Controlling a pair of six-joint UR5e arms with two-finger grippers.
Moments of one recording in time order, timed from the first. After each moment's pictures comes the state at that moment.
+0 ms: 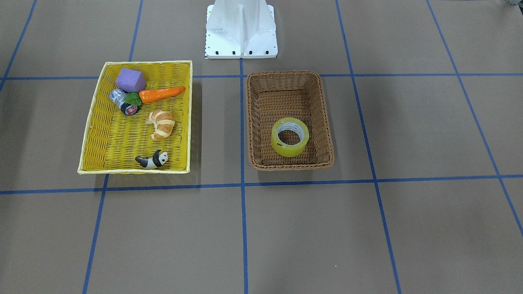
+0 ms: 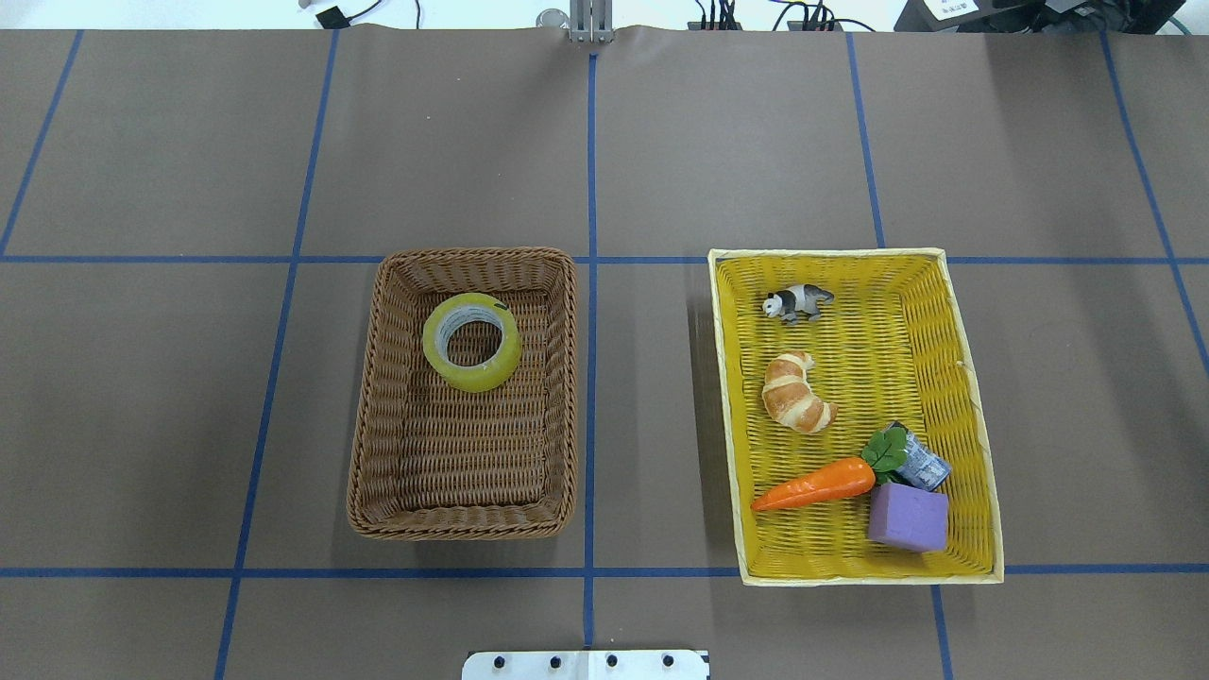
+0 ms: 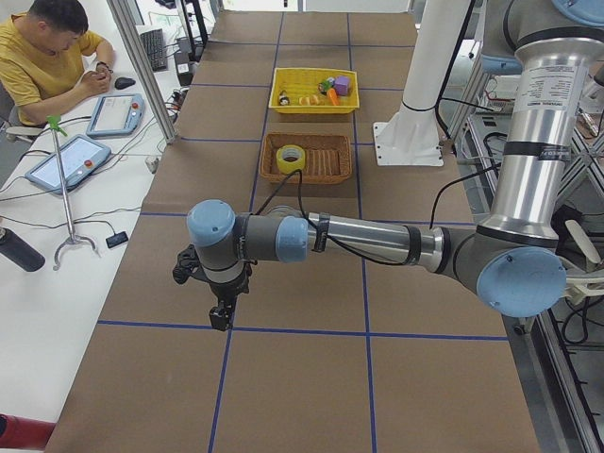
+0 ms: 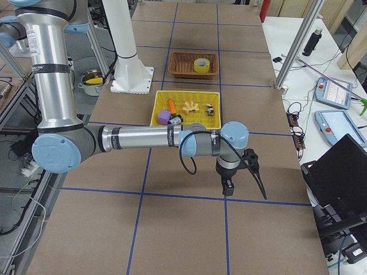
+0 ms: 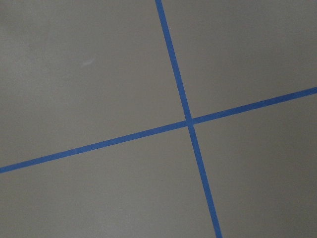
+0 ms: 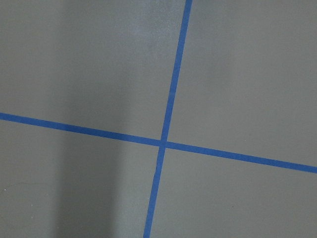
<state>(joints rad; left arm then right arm) -1.59 -1.69 -1.58 -1.47 -2.28 0.25 1.56 -1.47 1.56 -1.59 2.29 -0.11</state>
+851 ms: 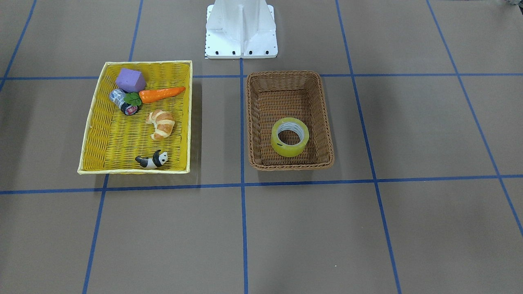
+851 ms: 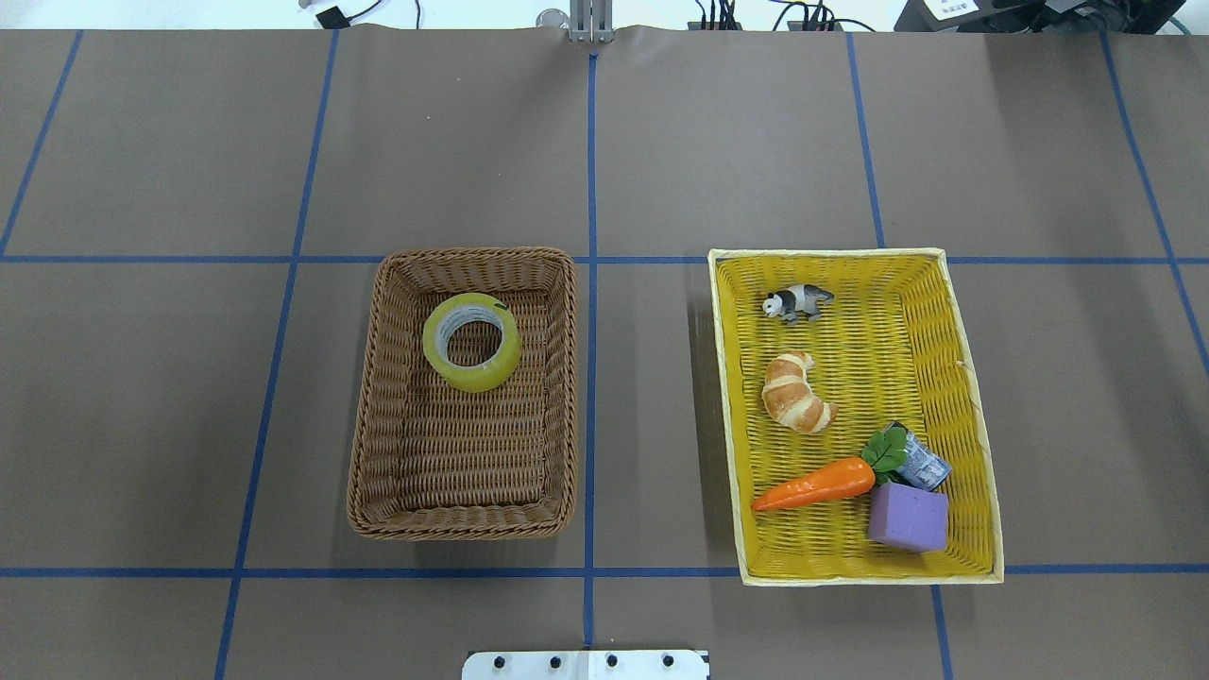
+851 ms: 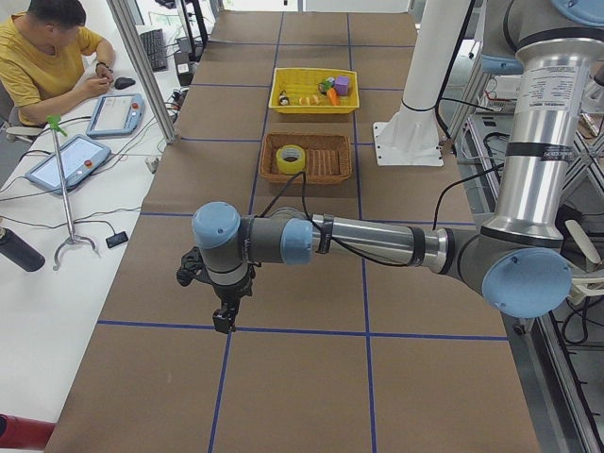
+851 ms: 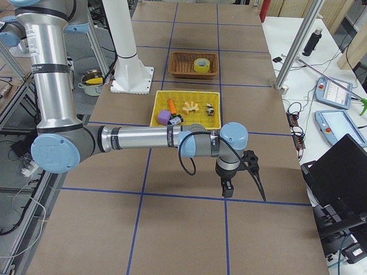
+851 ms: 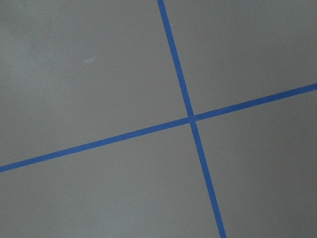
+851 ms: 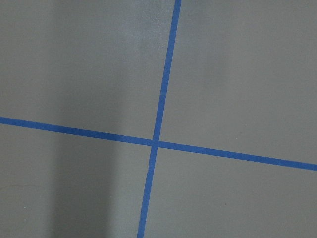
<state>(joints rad) -1.59 -1.67 -1.59 -1.48 -2.27 0.26 1.57 -1.47 1.56 -1.59 2.27 -0.10</state>
